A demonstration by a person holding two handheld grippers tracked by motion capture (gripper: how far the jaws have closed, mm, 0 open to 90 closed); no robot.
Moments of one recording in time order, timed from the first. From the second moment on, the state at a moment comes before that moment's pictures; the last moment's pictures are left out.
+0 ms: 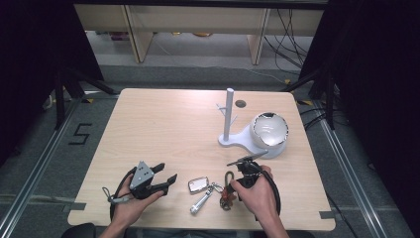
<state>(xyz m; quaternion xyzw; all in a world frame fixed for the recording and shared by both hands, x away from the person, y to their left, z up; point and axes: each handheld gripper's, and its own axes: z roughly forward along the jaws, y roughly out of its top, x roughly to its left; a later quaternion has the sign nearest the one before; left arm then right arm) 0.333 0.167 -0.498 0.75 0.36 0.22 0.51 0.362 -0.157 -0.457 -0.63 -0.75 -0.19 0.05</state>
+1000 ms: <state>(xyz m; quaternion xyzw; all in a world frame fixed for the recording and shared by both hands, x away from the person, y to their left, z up) 0.332 0.168 -0.503 0.75 0.36 0.20 0.51 0.373 -0.121 -0.472 -0.63 -0.77 -0.11 0.04</state>
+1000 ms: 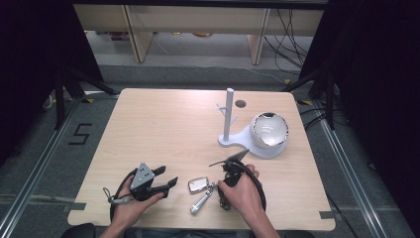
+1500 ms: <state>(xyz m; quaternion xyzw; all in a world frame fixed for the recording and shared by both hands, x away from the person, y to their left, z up) 0.332 0.168 -0.504 0.75 0.36 0.20 0.51 0.373 -0.124 -0.473 -0.60 -0.79 -0.10 0.04</state>
